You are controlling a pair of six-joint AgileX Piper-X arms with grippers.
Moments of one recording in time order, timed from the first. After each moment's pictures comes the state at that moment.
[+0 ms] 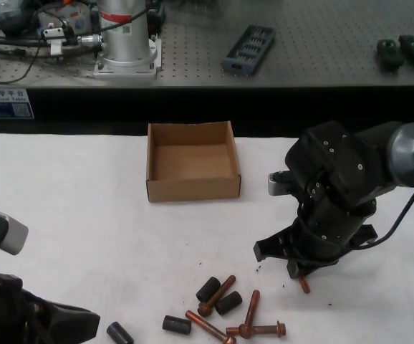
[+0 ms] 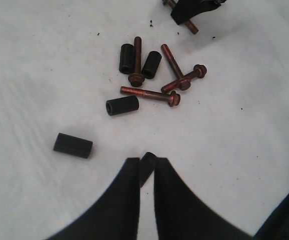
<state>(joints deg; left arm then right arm) -22.1 43.5 -26.1 32.0 25.9 -4.9 33.9 107.1 -63.0 39.8 -1.0 14.6</state>
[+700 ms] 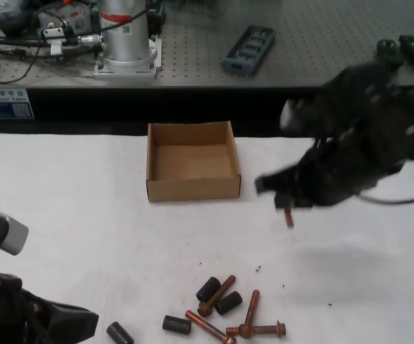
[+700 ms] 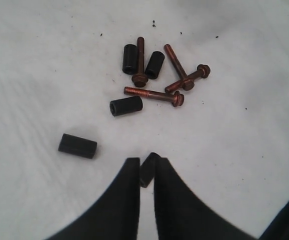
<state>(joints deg) -22.1 43.5 -26.1 32.0 24.9 -4.1 31.2 92.5 -62.9 30.0 -8.2 14.6</state>
